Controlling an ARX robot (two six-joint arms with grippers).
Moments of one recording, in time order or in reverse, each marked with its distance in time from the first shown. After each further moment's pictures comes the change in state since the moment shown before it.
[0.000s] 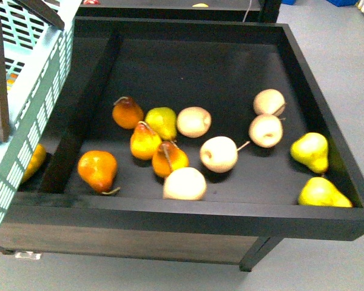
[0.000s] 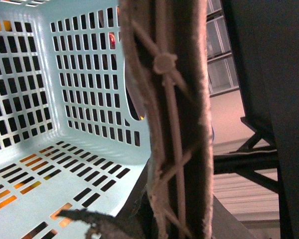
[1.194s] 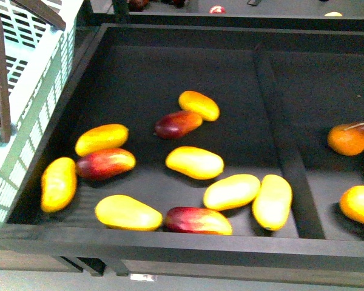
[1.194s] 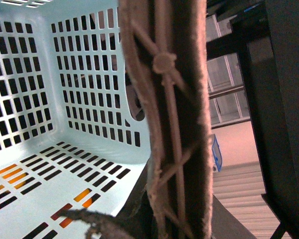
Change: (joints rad) left arm 0.000 0.001 0.000 0.000 0.002 0.002; right arm 0.000 0.000 0.000 -0.001 0.001 0.000
